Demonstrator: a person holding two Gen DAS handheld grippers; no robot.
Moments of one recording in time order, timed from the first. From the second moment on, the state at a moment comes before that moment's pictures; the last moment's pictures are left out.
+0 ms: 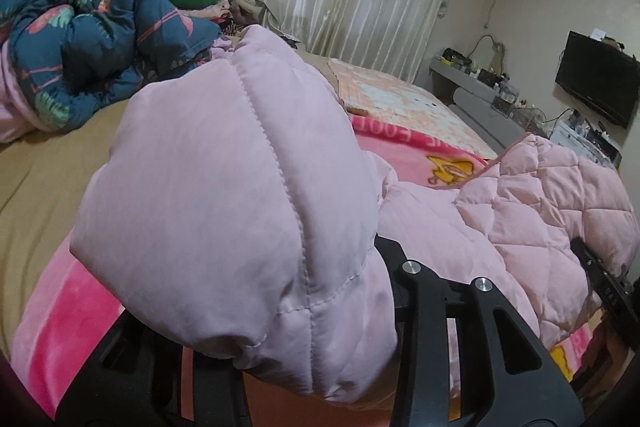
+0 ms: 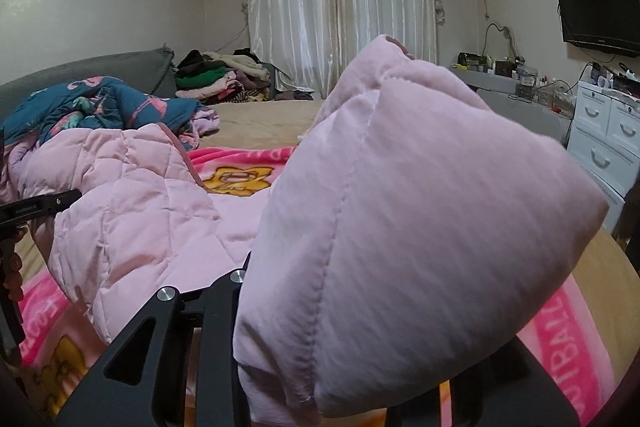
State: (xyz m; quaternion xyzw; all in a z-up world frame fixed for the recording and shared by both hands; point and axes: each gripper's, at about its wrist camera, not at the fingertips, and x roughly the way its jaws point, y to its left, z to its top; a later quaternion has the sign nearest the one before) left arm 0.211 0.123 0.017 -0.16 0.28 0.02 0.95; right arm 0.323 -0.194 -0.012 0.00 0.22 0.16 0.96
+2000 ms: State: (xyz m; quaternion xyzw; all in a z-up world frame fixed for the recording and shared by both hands) left arm -0.018 0.055 -0.003 -0.08 0.30 0.01 0.95; right arm 0.064 -0.196 -0.031 0.02 0.29 0.17 0.94
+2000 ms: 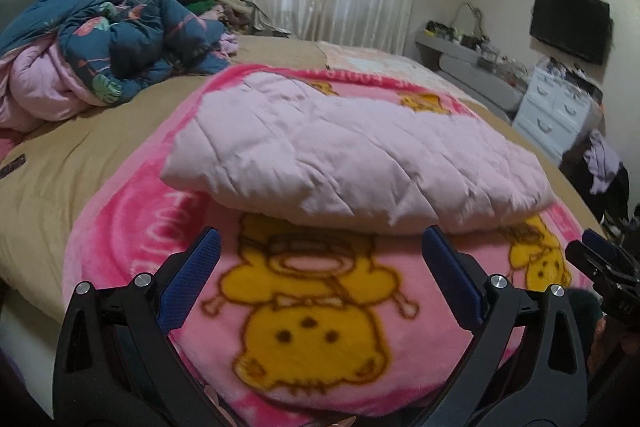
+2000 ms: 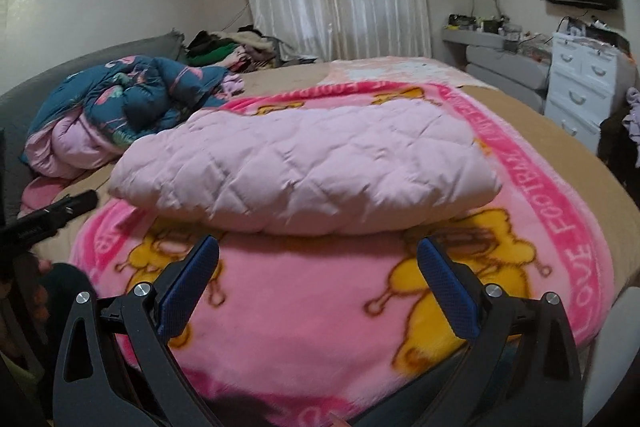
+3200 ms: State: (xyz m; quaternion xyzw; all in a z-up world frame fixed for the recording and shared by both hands) left arm -0.026 0.039 -0.014 -0.07 0.31 0.02 0.95; right arm 0.060 -0.184 -0.044 0.00 0.30 0.18 0.94
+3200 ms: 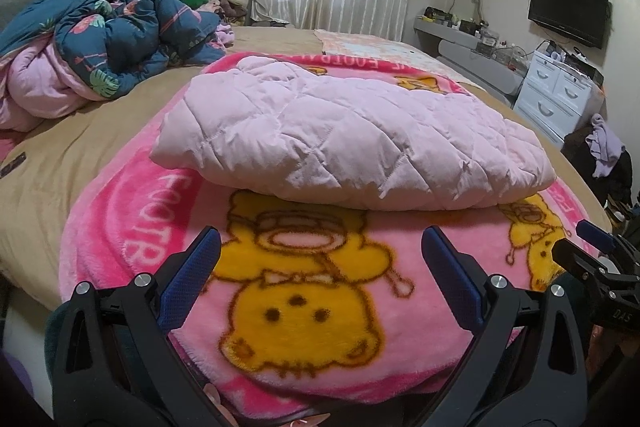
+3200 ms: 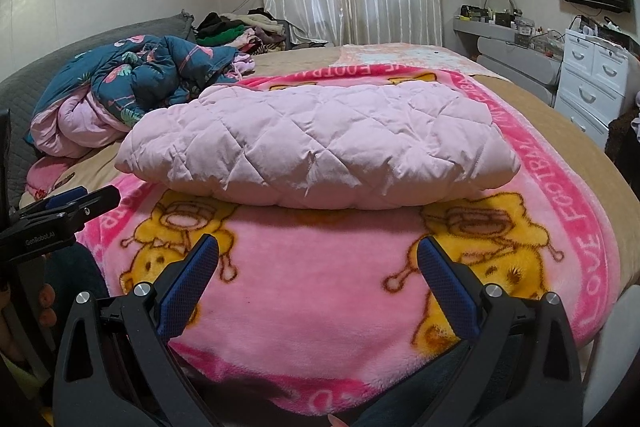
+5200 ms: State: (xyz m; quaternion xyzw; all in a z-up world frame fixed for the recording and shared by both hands) left arm -0.026 0.038 -0.017 -0.05 0.33 0.02 0.94; right arm 0.061 -0.186 -0.044 0.00 0.31 0.17 0.94
